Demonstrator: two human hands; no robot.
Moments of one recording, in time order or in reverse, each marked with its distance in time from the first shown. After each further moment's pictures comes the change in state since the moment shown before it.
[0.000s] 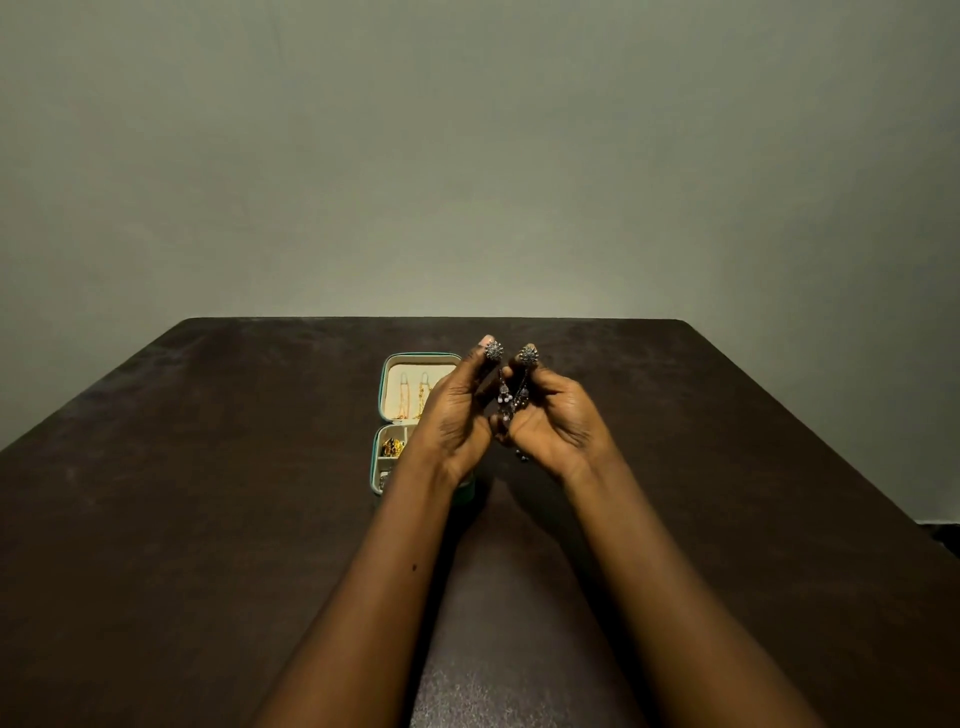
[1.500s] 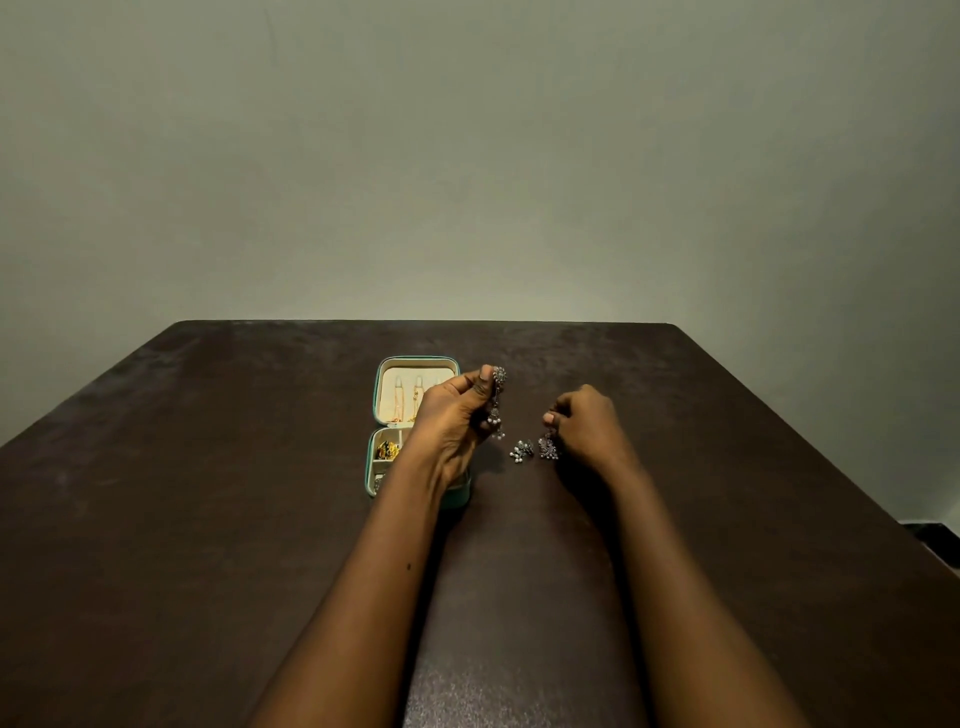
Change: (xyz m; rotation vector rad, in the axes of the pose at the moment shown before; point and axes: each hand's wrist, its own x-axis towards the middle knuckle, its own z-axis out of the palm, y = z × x) left_hand 0.005 -0.005 -0.014 0.275 0.087 0.005; right_hand 0.020 -0.040 -0.066 -1.996 0.413 -0.305
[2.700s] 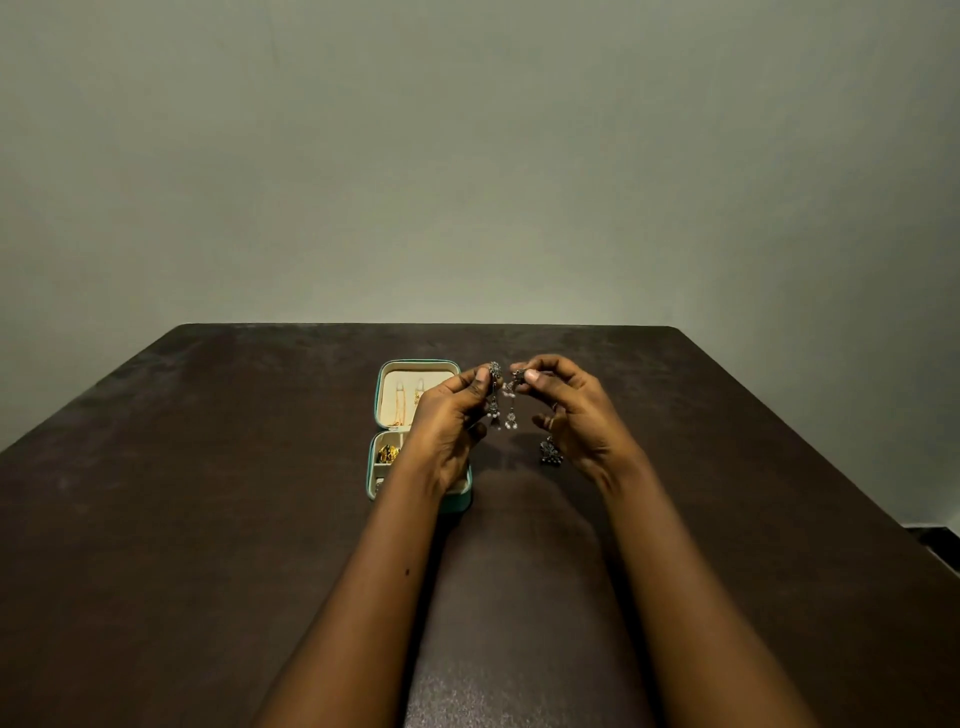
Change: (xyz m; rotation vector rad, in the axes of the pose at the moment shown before) left_hand -0.002 0.004 -0.004 0.087 0.000 0.013; right_hand -0.025 -0.036 -0.017 1.163 -0.158 -0.093
